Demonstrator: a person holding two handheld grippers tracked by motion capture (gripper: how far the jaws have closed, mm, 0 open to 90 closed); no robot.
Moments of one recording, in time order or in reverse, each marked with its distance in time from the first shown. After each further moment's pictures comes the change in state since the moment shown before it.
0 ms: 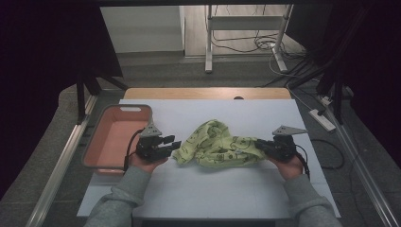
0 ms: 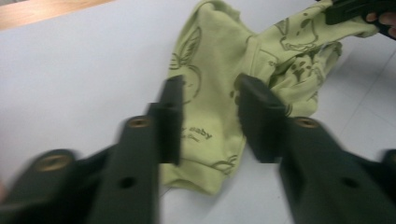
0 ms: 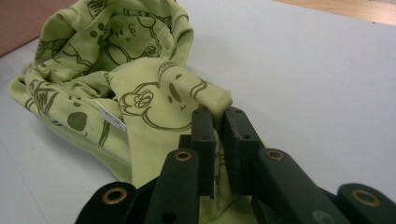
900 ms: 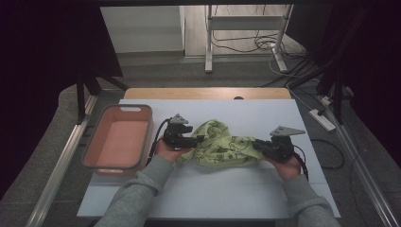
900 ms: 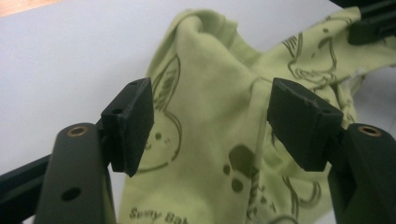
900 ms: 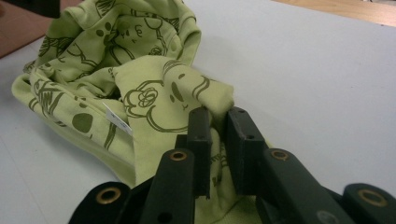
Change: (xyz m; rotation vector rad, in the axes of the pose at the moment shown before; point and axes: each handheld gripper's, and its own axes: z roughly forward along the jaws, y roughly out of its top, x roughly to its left) left arm -0.002 0.038 0.080 0.062 -0.038 -0.021; right arm 0.005 0.000 0.004 -0.005 0.005 -0.008
